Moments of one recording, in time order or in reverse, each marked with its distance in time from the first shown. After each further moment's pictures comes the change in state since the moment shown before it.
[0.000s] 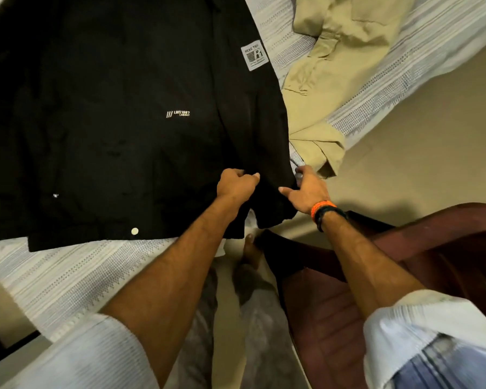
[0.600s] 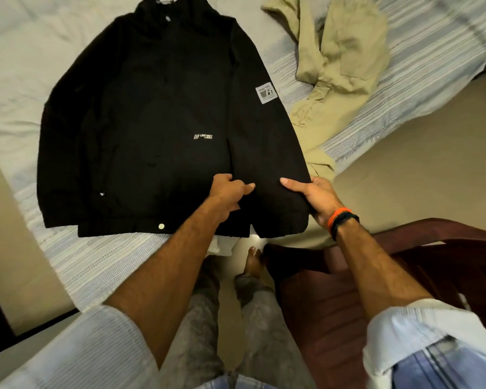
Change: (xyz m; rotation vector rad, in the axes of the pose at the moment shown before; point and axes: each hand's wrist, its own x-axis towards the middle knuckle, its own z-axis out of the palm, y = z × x) left_hand -0.082 0.028 -0.055 -0.237 -0.032 -0.056; right_hand -0.078 -0.034 -0.060 0.873 -0.229 0.006
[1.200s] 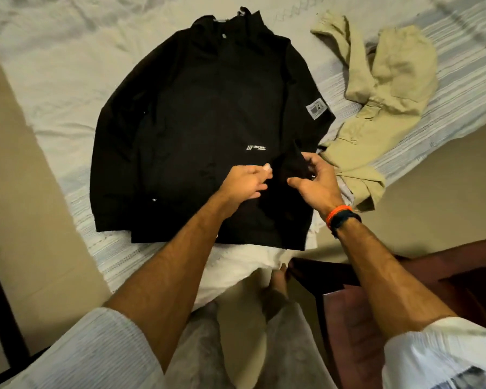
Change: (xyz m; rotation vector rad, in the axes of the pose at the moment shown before) left_hand 0.008 0.022 -0.125 0.171 -0.186 0.357; right_hand -0.005 -0.021 0.150 -0.409 0.118 -0.438
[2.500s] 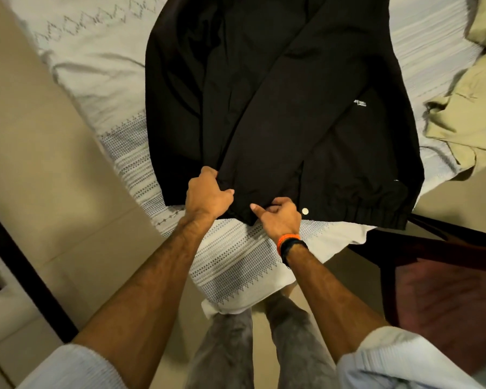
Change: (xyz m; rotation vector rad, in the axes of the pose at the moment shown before) left_hand -0.001 -0.177 -0.250 0.492 0.310 -0.200; right_hand -0.070 0.060 0.325 -0.224 0.116 0.563
